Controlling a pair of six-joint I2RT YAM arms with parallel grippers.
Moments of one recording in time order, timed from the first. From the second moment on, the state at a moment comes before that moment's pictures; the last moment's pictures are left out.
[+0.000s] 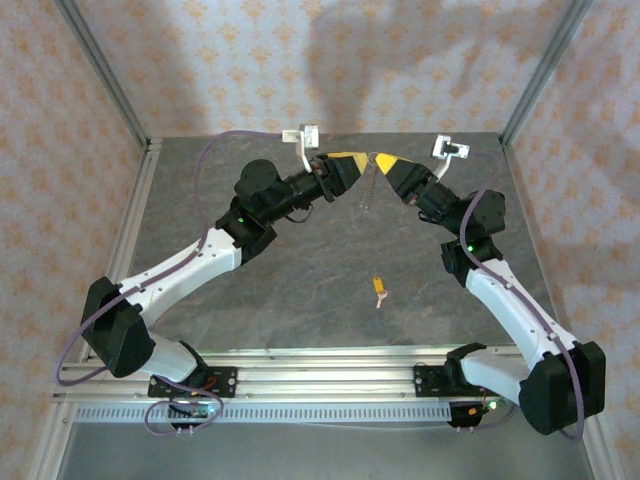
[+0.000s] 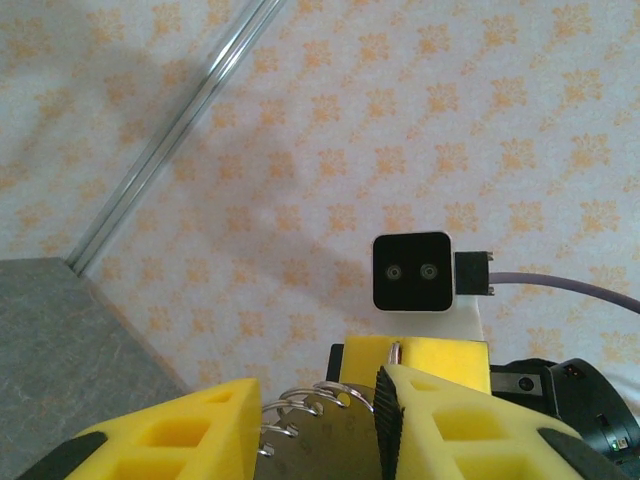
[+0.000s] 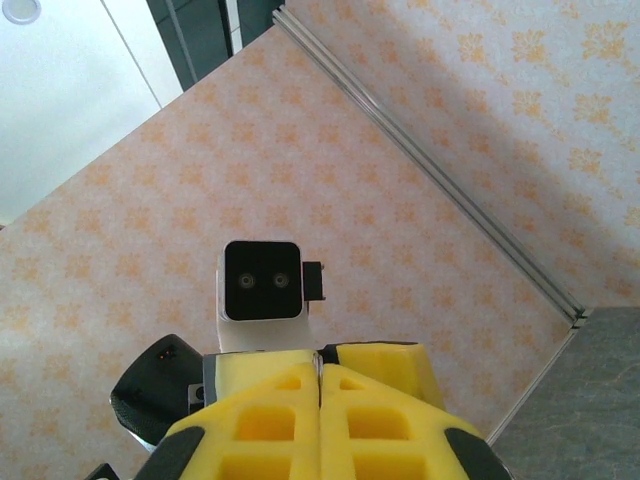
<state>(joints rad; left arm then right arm) -0.67 1.44 1.21 0.45 0.33 -0.78 0.31 1.09 0.83 0.73 -0.67 1.10</state>
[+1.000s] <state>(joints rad) -0.68 1.43 1.21 0.47 0.29 -0.78 0.32 1.09 0.82 0.73 -0.66 1.09</state>
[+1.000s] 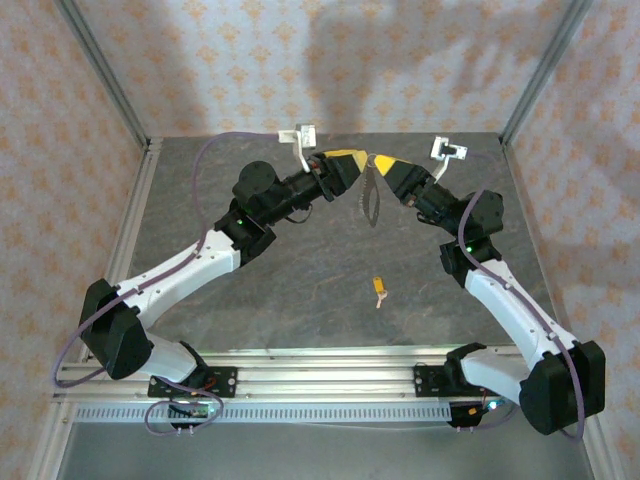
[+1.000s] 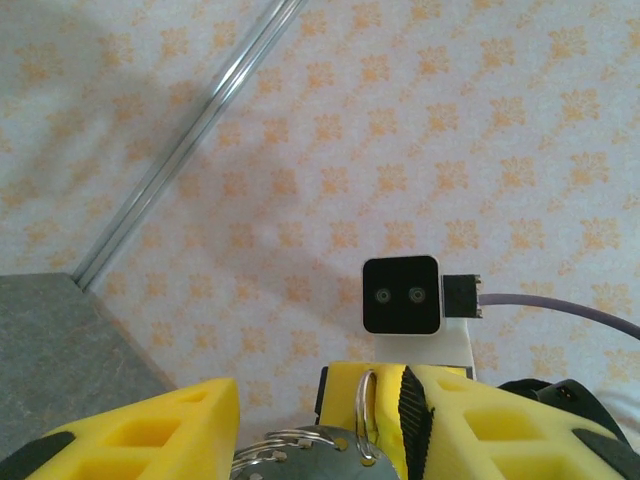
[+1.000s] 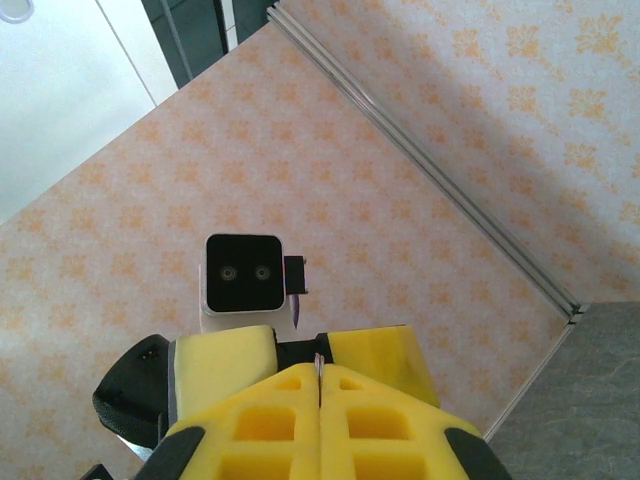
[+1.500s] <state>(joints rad) -0.69 1.46 1.22 0.47 0.30 -0.78 0.32 1.09 0.82 0.73 -0.66 1.09</state>
